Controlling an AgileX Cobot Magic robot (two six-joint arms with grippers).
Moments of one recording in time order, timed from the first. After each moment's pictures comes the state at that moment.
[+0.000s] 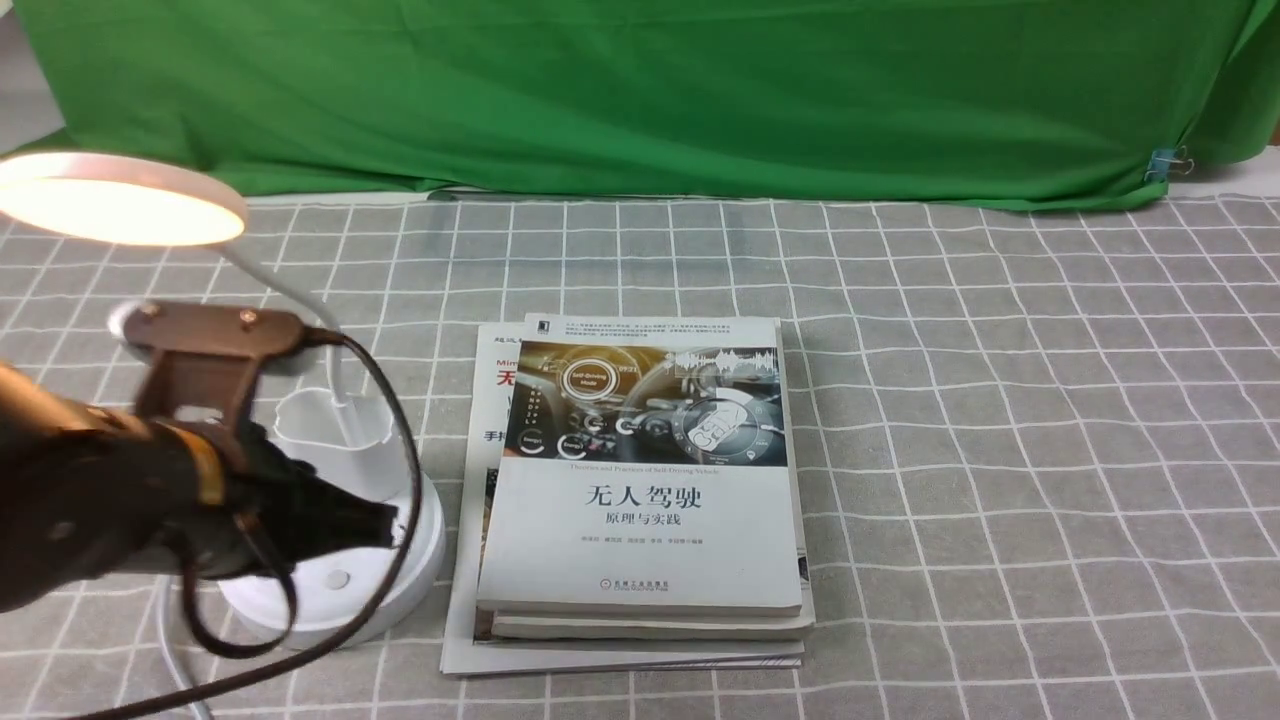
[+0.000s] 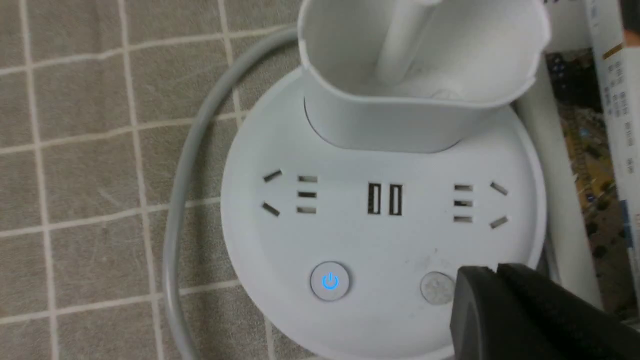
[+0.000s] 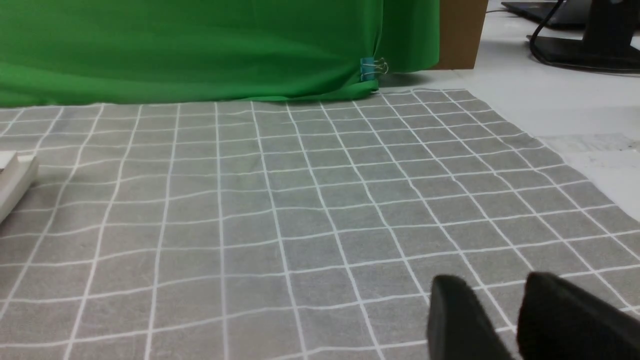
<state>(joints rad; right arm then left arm) -0.12 0.00 0.01 -0.15 0.23 0.11 -0.35 1.23 -0.67 0.20 0.50 -0.36</state>
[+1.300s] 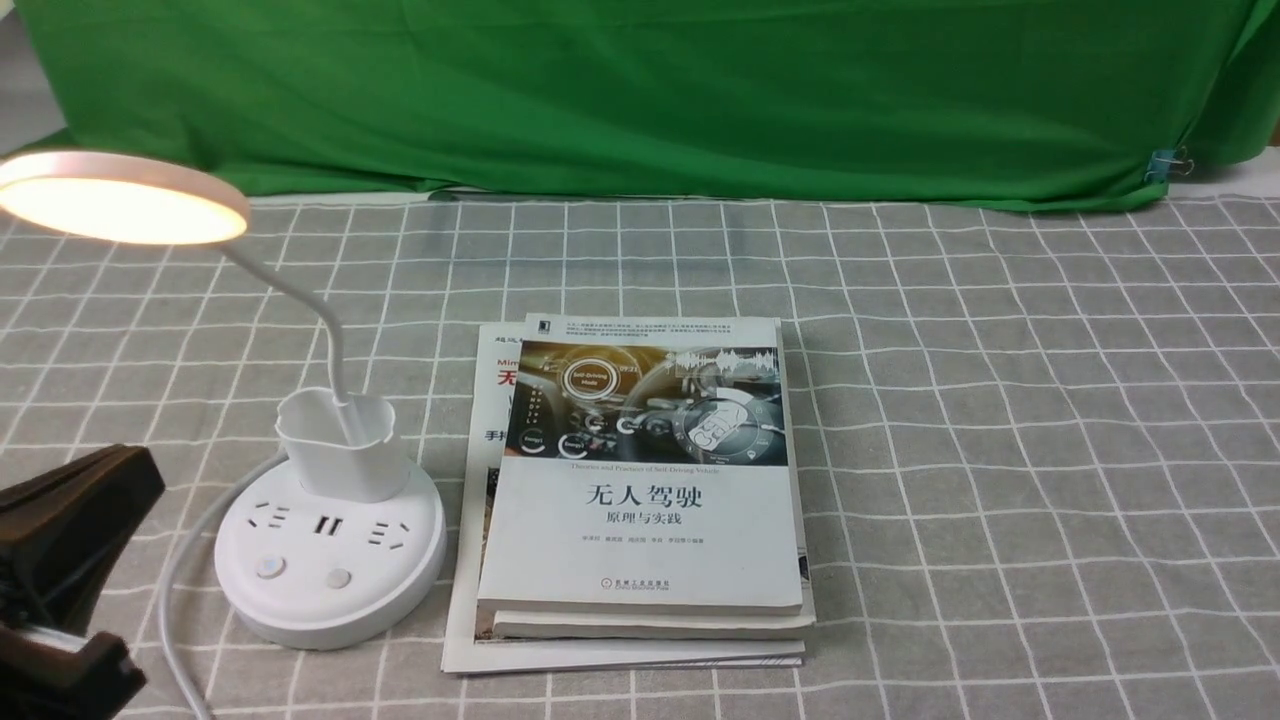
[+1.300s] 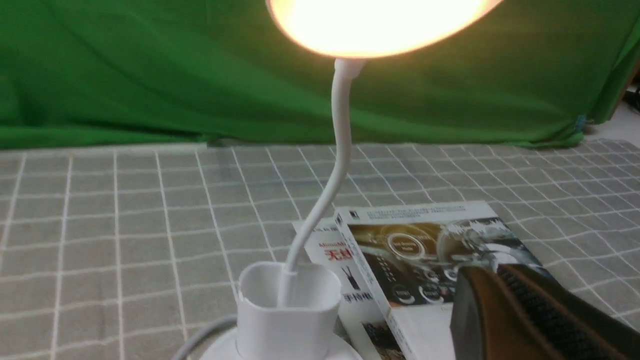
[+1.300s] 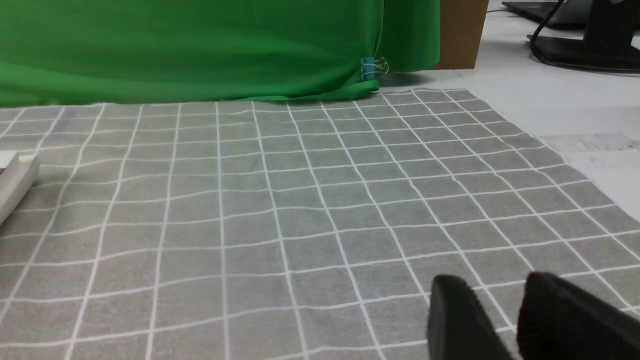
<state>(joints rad) -0.12 0.00 0.01 -0.15 0.23 0.11 -0.32 0.34 -0.26 0.13 0.11 -0.20</state>
